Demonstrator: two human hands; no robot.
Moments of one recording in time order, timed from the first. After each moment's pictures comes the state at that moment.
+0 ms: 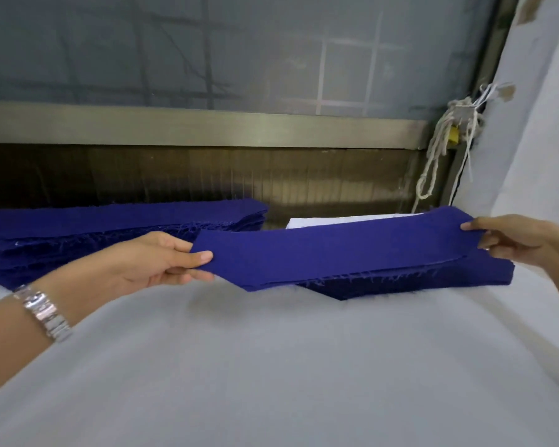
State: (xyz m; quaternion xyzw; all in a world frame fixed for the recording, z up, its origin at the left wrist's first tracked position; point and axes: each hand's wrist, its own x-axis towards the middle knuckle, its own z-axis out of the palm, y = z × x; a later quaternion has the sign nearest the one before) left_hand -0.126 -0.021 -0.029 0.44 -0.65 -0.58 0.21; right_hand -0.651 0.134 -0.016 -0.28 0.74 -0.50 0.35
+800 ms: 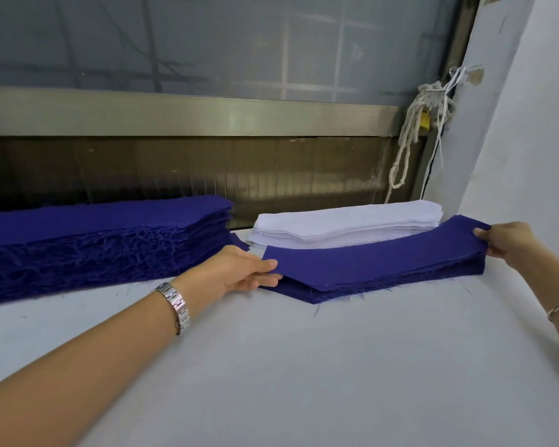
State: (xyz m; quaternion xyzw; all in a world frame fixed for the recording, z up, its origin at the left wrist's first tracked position) left_hand -0.288 -0.036 -0.077 0.44 -0.62 -0.62 0.20; right_hand -0.741 0.125 -0.075 -0.13 0.81 -0.56 0.10
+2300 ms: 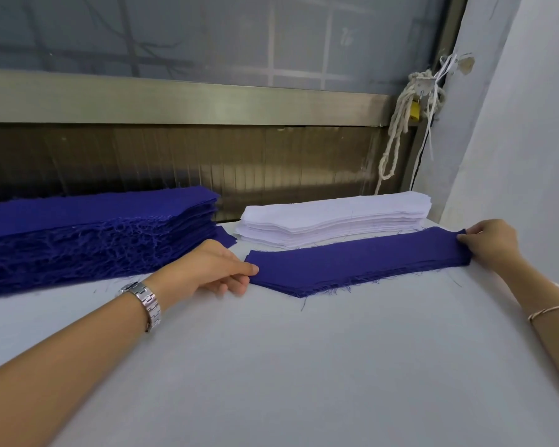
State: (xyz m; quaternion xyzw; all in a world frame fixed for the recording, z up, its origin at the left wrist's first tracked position) left_hand -0.277 -0.045 -0.081 0.49 -0.73 -0.47 0.12; right_hand -0.723 0.135 -0.095 -0.23 0.90 -0.36 -0.05
